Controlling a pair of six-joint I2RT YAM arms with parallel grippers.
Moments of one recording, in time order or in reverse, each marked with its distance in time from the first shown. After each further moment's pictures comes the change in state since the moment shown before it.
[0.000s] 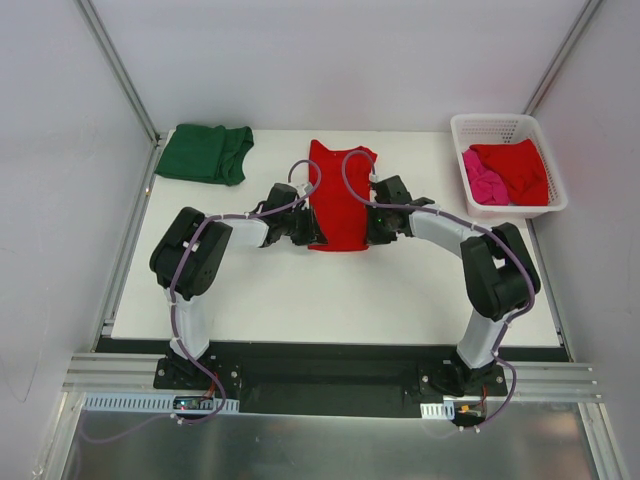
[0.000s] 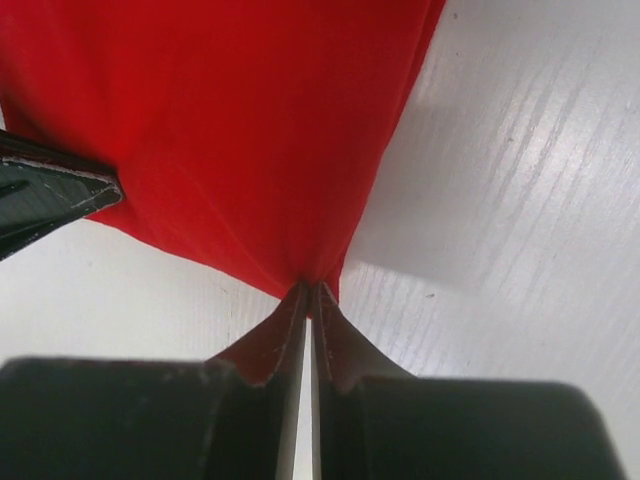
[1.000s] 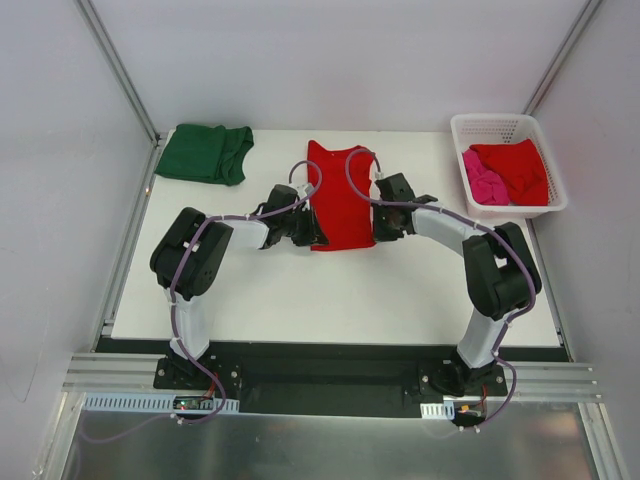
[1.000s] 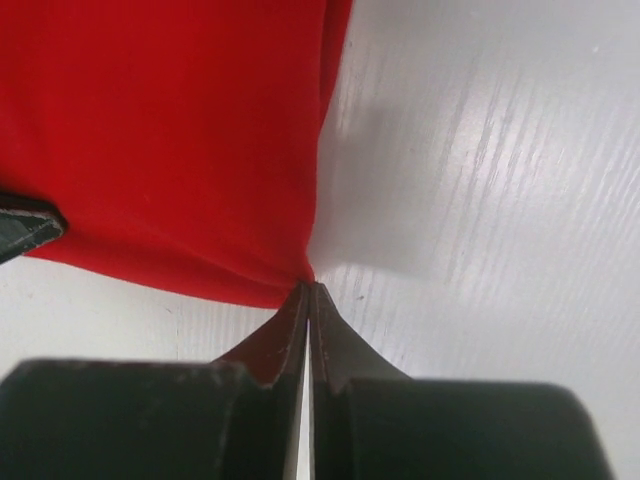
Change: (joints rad) left arm 0.002 0.000 -0.017 0.031 0.001 0.000; right arm -0.026 0.002 0.011 -0.031 0.098 -0.031
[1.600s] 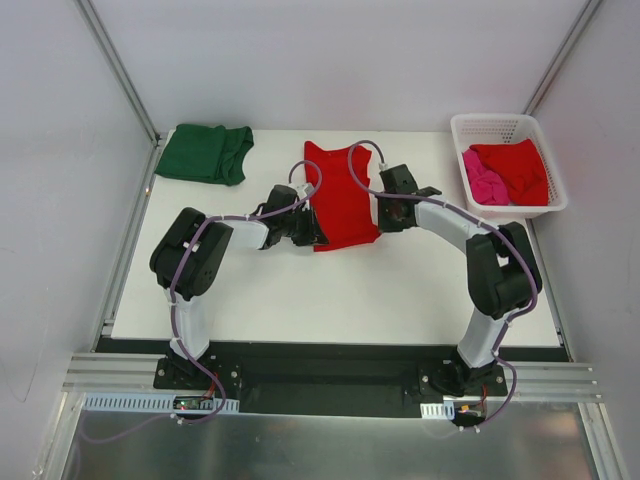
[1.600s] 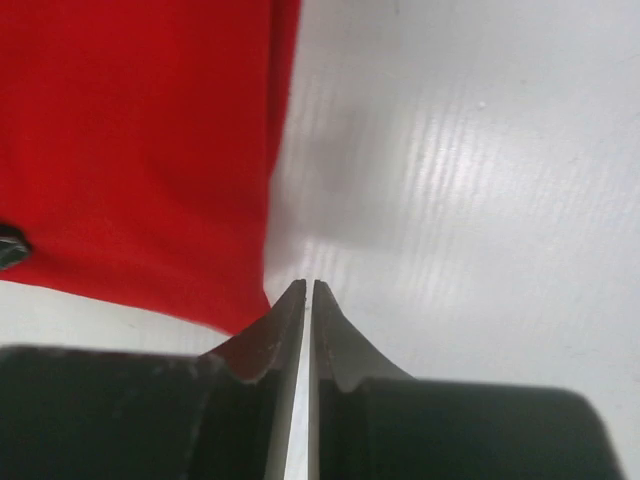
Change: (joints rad) left arm 0.000 -0.001 -0.006 0.013 0.000 0.000; right arm -0.021 0.002 0.077 -0.056 0.093 -0.051
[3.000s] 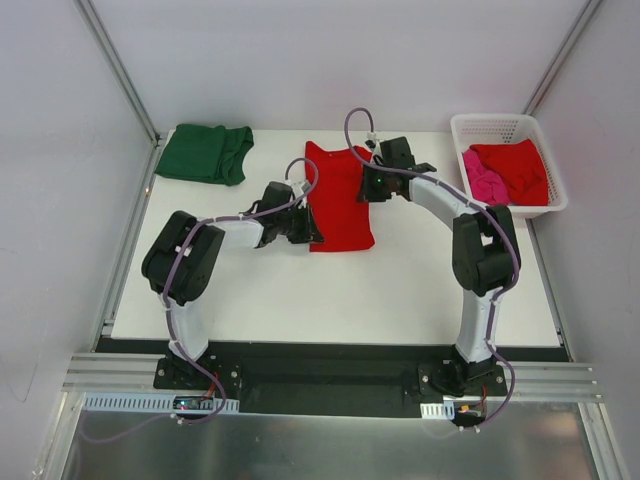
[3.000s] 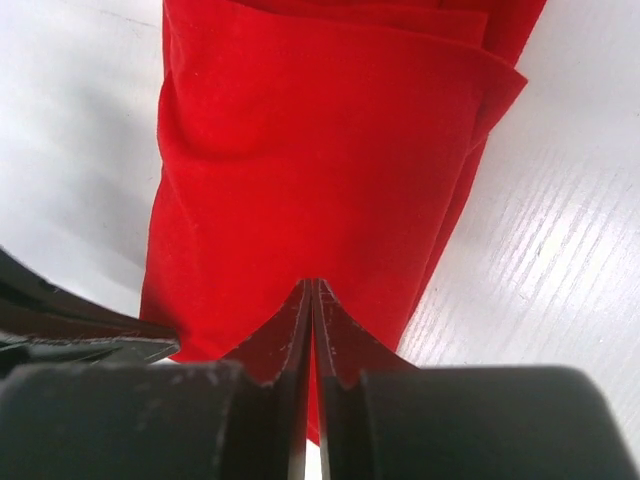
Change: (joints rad) left arm 0.012 -0.082 -0.014 -0.066 0.000 0.056; right arm -0.045 0.200 0.302 0.084 -0.337 -0.040
